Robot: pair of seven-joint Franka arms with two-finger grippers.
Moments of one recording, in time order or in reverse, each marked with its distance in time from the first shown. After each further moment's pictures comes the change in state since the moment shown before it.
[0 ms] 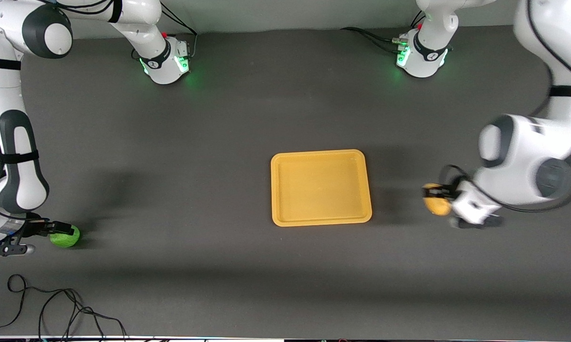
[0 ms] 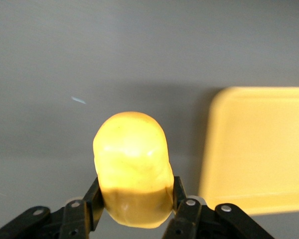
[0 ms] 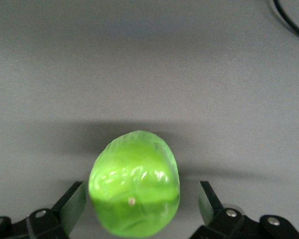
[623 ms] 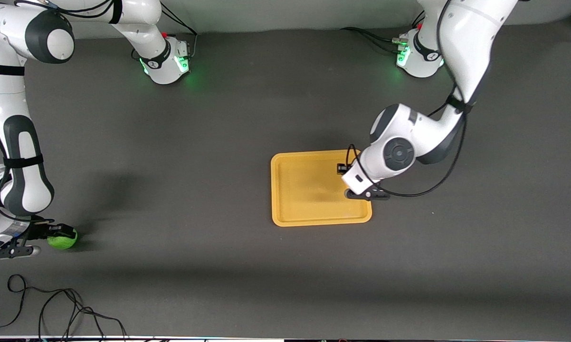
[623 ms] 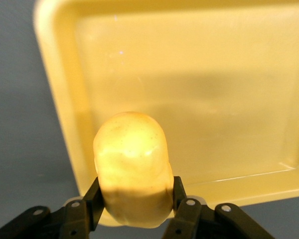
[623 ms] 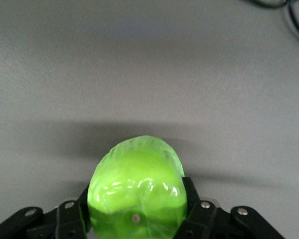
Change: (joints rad) left arm -0.247 0.120 -0.033 -0.142 -0.001 0.263 -0.155; right arm 0.001 0.015 0.003 0.027 0.017 0.008 -0.062
